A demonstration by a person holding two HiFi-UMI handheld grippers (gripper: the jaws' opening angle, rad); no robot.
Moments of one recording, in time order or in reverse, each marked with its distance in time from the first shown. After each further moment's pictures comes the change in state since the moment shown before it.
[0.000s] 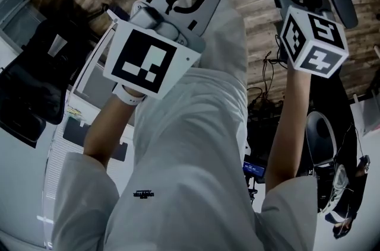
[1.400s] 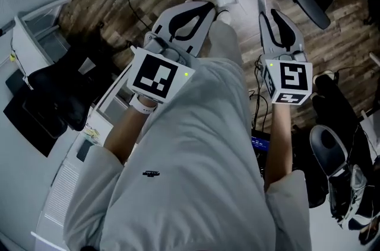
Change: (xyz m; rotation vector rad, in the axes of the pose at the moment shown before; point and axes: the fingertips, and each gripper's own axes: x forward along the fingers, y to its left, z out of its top) left arm -0.109 -0.064 0.120 0.179 -0.121 0.038; right arm -0.180 0.058 0.076 -0.096 -0.354 0.013
